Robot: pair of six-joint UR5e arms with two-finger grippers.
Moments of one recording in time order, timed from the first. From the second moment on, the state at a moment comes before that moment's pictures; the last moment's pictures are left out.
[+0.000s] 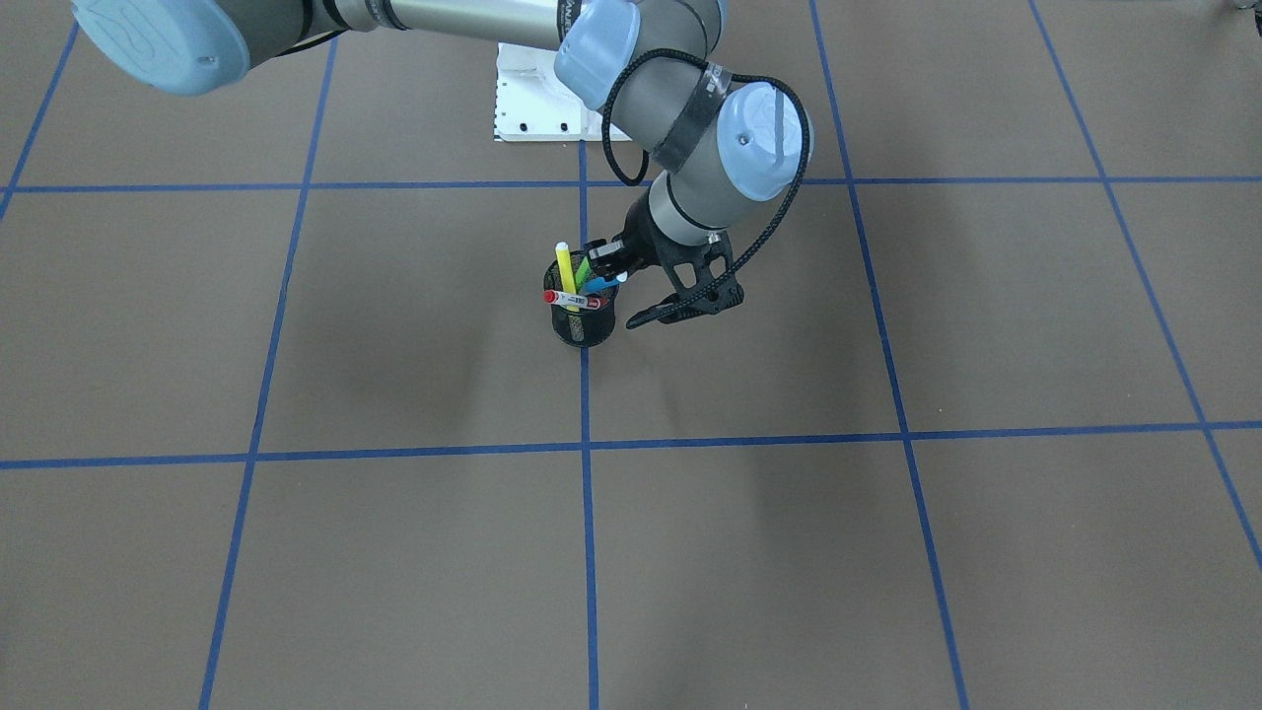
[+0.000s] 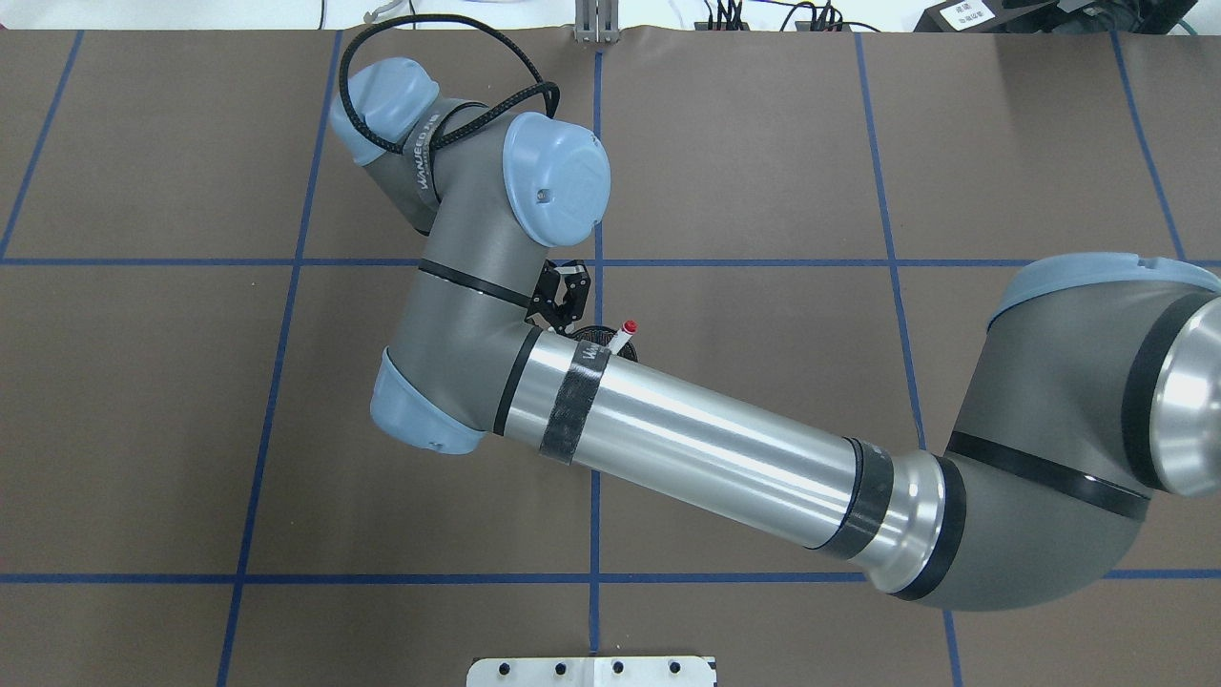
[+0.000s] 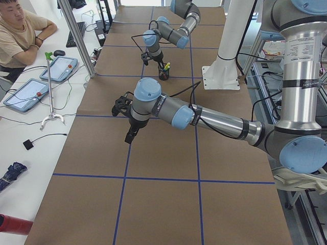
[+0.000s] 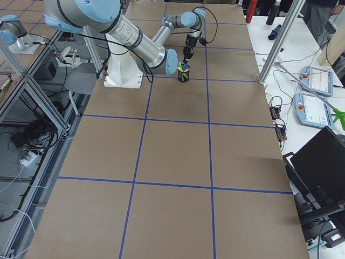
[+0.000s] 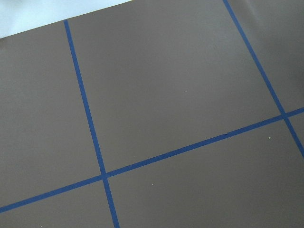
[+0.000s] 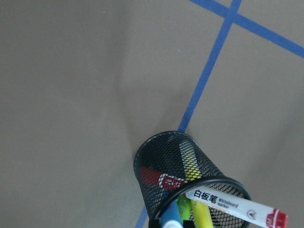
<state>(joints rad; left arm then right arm) -1.53 -1.52 -1.89 -1.80 -2.36 -0.07 0.53 -0.30 1.16 -2.14 1.97 0.70</state>
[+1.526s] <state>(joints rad) -1.50 -1.52 -1.89 -1.80 -2.37 -0.08 0.78 -0.67 1.43 -1.49 1.56 0.86</state>
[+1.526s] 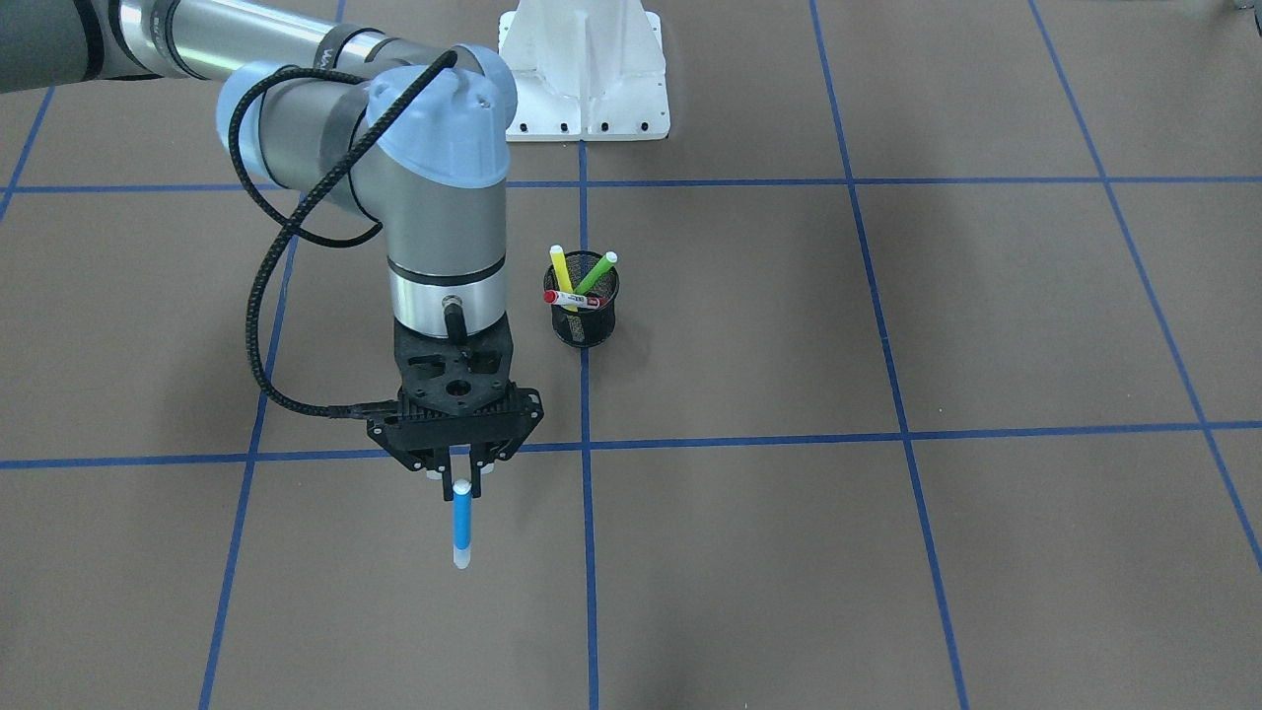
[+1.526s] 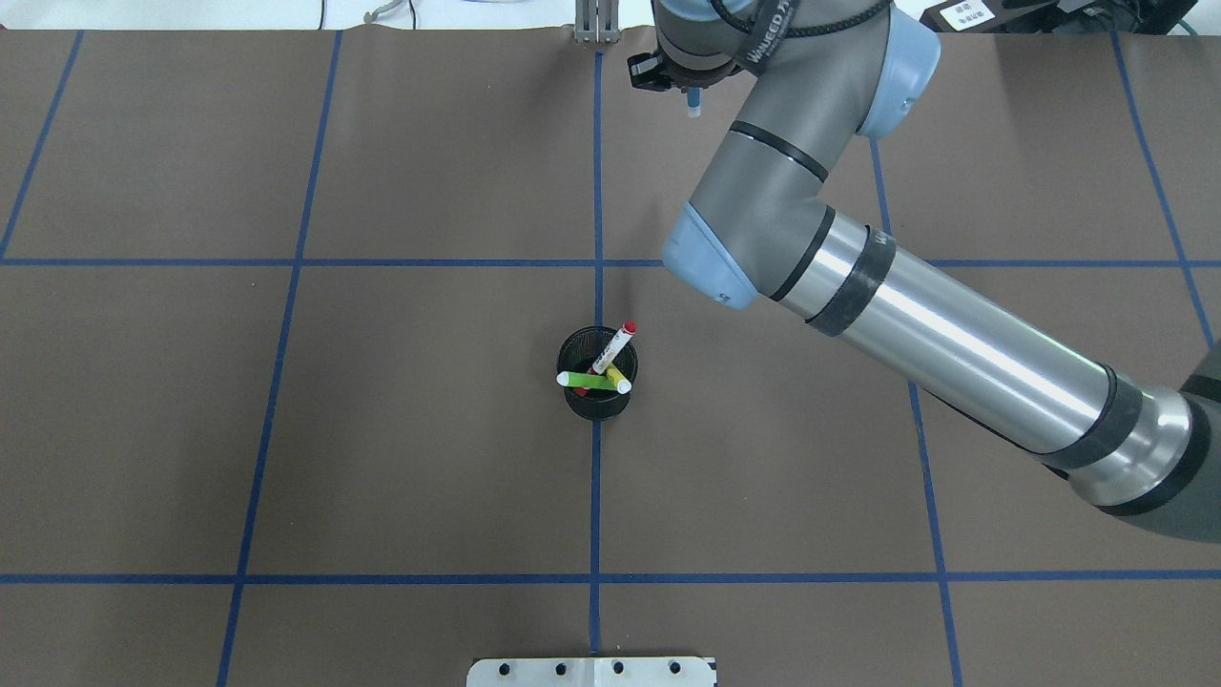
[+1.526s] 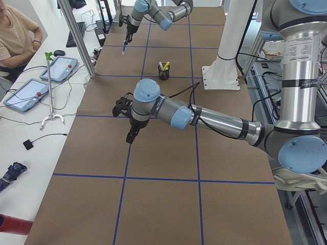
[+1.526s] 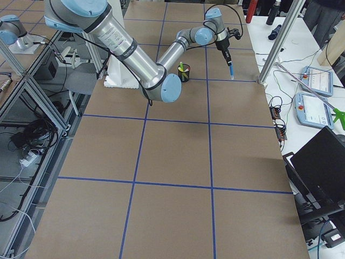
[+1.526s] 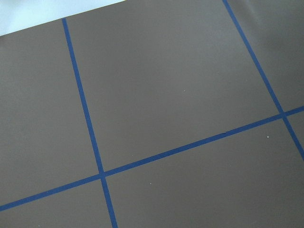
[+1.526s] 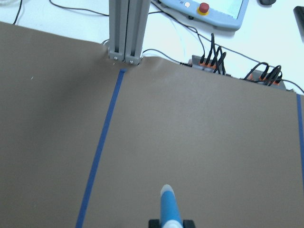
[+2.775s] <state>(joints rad) -1.49 -1.52 -1.87 -1.80 -2.37 -0.07 0.51 -0.92 1.23 -0.81 0.89 1.17</state>
